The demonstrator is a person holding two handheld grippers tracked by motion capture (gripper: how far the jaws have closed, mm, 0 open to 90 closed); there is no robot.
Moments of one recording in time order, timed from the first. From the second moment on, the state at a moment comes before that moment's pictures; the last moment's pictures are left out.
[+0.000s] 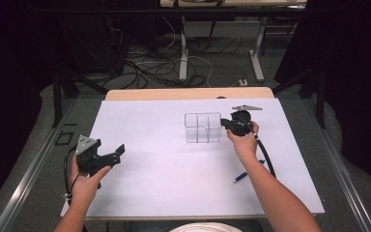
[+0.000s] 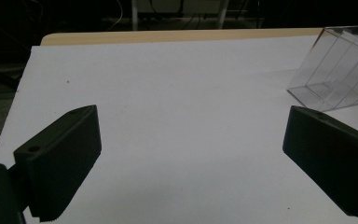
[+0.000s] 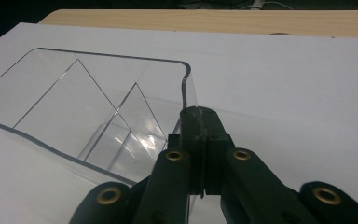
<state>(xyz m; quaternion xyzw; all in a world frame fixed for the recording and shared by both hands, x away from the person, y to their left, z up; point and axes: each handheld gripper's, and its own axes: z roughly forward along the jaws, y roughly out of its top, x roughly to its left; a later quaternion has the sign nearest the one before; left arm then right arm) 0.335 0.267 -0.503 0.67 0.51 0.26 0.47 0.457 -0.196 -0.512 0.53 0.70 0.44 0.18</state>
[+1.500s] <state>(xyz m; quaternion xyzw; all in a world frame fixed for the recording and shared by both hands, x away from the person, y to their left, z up) 0.334 0.267 -0.503 0.67 0.51 0.26 0.47 0.431 -0.191 -0.480 0.45 0.73 0.47 0.21</state>
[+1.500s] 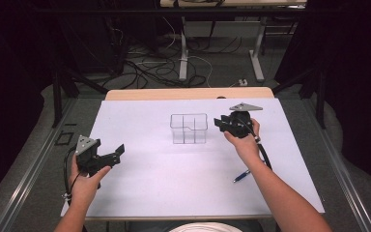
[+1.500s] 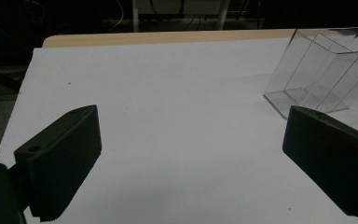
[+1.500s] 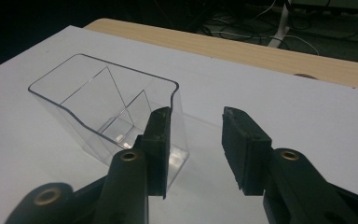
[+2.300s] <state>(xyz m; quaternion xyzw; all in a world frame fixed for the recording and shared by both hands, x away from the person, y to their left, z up) 0.335 0.268 -0.504 0.67 0.51 0.26 0.47 0.405 -0.217 -0.456 0.35 0.81 0.42 0.20</state>
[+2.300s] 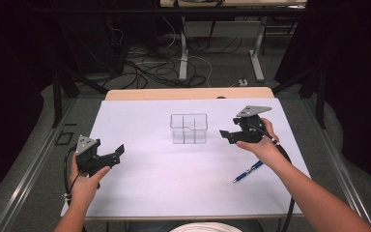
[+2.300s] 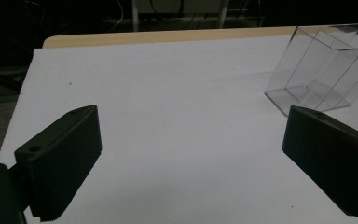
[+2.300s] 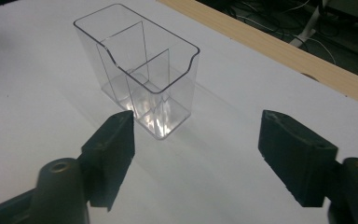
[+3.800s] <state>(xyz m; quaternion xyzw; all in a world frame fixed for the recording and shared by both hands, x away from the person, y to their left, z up) 0.331 0.263 -0.508 0.70 0.48 0.27 0.45 0.364 -0.211 -0.464 -0.06 0.96 0.12 0.23</state>
